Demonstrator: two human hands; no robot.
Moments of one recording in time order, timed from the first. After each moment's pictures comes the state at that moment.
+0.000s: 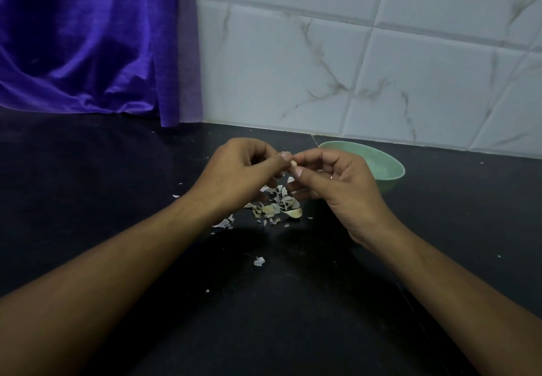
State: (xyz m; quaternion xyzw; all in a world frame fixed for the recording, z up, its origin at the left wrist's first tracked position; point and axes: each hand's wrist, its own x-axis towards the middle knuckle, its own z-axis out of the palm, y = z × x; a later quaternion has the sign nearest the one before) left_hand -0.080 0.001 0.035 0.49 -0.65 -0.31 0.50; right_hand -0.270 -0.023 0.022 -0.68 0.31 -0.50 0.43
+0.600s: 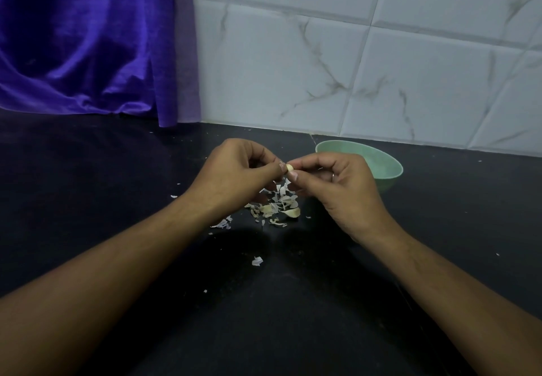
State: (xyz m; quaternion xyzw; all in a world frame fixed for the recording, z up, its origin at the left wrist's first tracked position) left_hand -0.079 0.000 0.035 0.50 -0.65 -0.29 0.49; right_hand -0.272 -0.025 0.019 -0.72 0.33 -0.50 0.35
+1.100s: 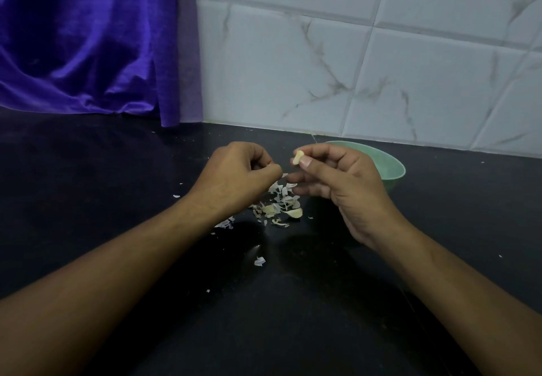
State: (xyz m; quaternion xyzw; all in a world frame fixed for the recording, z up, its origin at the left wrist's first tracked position) left_hand -0.079 0.003 0.036 0.57 -0.66 -0.19 0.45; right_hand -0.270 -0.020 0.029 -0.63 0.29 -0.53 0.49
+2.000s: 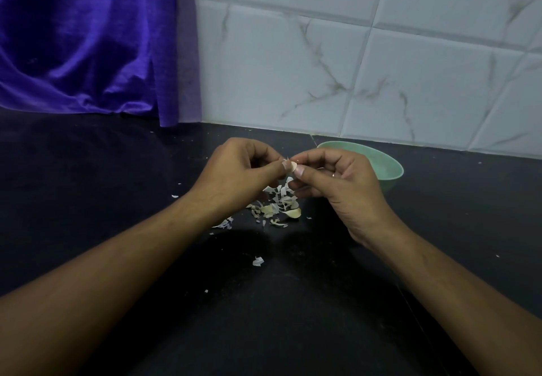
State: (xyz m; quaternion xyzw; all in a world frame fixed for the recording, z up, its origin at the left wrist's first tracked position) left_hand -0.079 0.002 0.035 0.49 -0.66 -0.28 0.49; right_hand -0.271 -0.022 0.025 -0.67 0.32 -0.52 0.42
